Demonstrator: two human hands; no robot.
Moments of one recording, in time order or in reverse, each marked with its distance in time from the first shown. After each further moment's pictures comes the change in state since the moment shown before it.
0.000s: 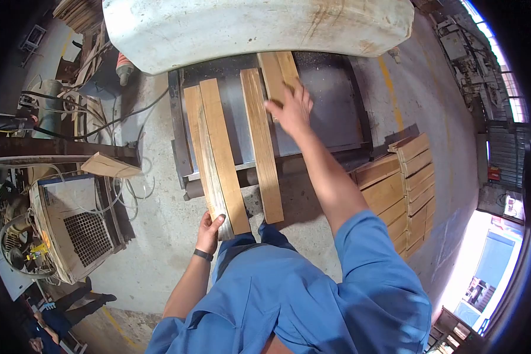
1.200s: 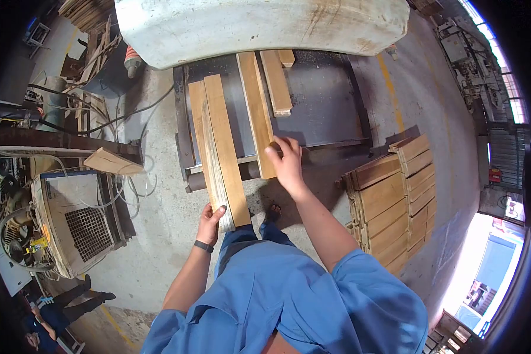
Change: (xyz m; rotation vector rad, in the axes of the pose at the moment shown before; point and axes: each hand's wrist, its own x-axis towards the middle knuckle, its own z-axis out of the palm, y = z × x) left_hand -0.002 0.001 0.000 0.037 -0.022 0.025; right_hand -0.151 -0.045 -0.049 0.404 -0.267 0.251
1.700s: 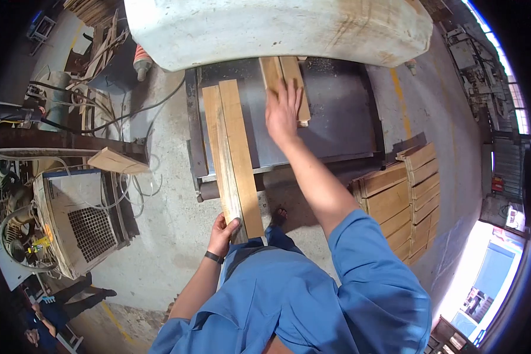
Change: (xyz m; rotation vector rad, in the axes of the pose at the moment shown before) left_hand 0.002 0.004 0.001 -0.040 0.017 -0.052; right_hand 0.164 -0.044 0.051 -0.442 0.350 -0.514
